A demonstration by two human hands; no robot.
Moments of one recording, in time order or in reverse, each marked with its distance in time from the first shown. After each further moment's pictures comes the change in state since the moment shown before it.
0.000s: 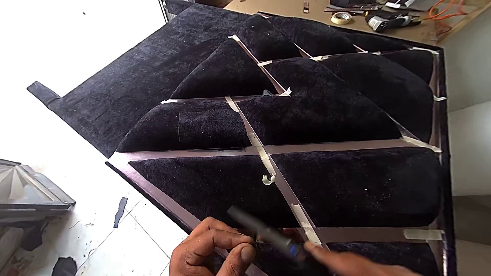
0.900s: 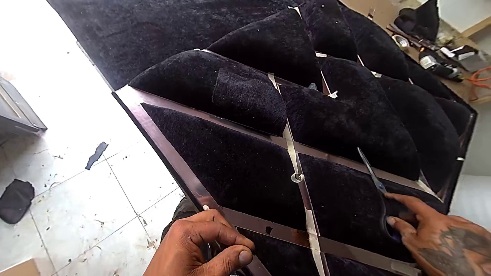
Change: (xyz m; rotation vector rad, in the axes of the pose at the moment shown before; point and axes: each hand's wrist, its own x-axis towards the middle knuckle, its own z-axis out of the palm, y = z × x) left_hand -0.031 -0.030 -0.059 0.075 -0.127 -0.186; right_hand 0.068 0.108 -0.085 -0.826 -0.242 0.513
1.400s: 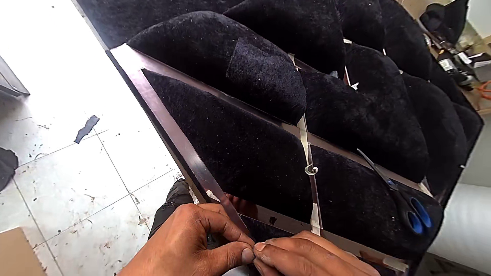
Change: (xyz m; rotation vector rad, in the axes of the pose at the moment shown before) left_hand -0.003 -0.024 -0.011 -0.005 -0.140 -0.123; right_hand -0.087 -0.211 0.003 0.778 0.196 -0.802
